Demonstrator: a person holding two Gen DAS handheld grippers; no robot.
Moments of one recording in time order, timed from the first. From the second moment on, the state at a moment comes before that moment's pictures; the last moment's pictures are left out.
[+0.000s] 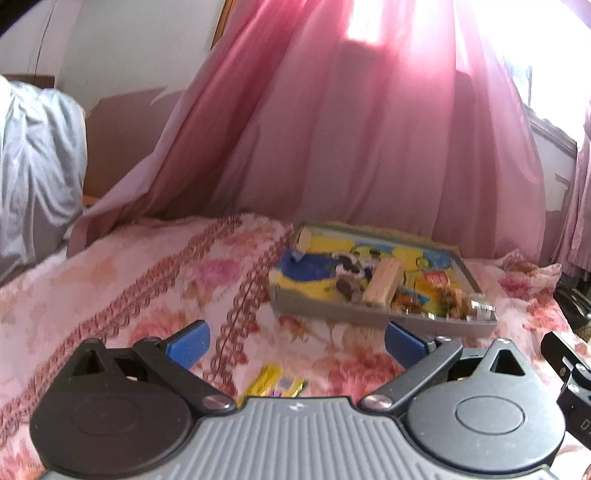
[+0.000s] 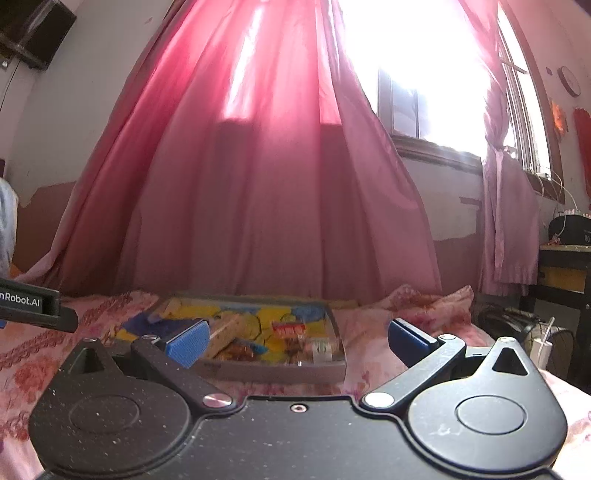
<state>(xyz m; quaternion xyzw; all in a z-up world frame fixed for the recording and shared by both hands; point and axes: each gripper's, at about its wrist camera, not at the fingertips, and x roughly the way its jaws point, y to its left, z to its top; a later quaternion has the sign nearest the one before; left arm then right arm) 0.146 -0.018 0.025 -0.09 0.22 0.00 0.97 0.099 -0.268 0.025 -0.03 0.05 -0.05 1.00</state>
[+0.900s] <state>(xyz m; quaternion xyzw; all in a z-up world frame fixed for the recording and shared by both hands) 0.119 0.005 -0.039 0.00 0.31 -0.01 0.95 0.097 -0.234 -0.032 -0.02 0.24 0.02 0.97</state>
